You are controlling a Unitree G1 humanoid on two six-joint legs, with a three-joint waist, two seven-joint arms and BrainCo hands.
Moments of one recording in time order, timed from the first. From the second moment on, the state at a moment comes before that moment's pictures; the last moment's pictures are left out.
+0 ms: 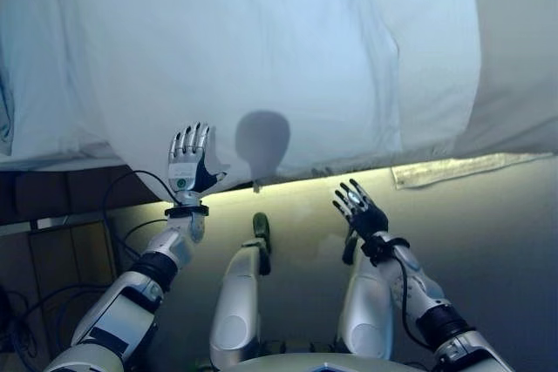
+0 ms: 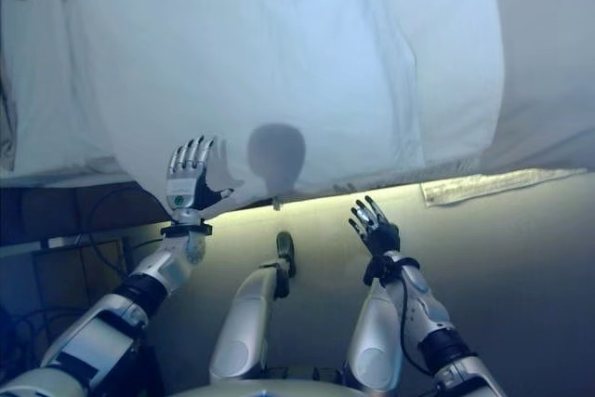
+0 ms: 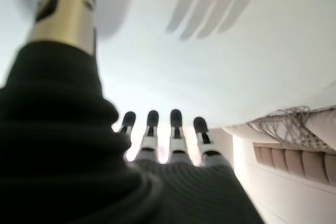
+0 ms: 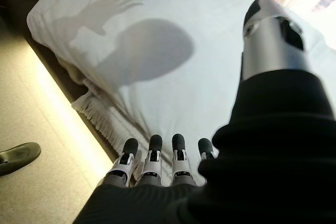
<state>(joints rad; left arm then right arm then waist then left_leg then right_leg) -0.52 0.45 -0.53 0.76 0.64 0.08 0.87 -0.15 -0.38 0.34 0.35 1.03 -0.09 0.07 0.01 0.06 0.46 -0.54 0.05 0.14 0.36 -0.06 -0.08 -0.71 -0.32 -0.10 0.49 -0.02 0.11</state>
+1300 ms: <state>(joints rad) -0.83 0.46 -0.57 0.88 0.41 0.30 0.86 -0.28 -0.47 0.39 0.13 1.03 -0.05 -0.12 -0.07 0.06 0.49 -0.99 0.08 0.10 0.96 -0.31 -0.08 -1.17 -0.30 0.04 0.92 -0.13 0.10</state>
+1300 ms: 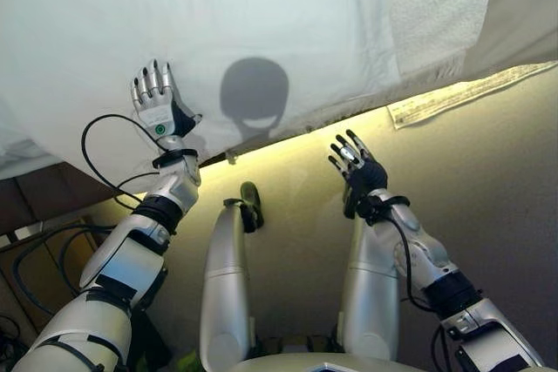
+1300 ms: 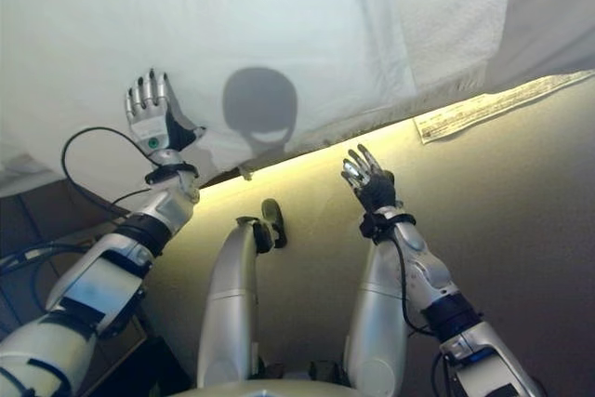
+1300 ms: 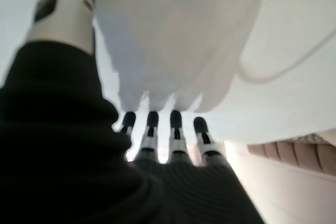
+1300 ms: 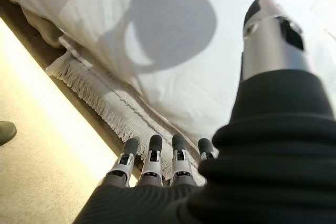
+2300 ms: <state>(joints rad) -0.97 0.50 -0.59 0.79 0.48 0.55 0.63 -0.27 -0.48 0.35 0.09 1.07 -0.08 -0.05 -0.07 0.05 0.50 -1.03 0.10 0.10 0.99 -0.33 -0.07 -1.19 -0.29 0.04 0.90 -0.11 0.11</state>
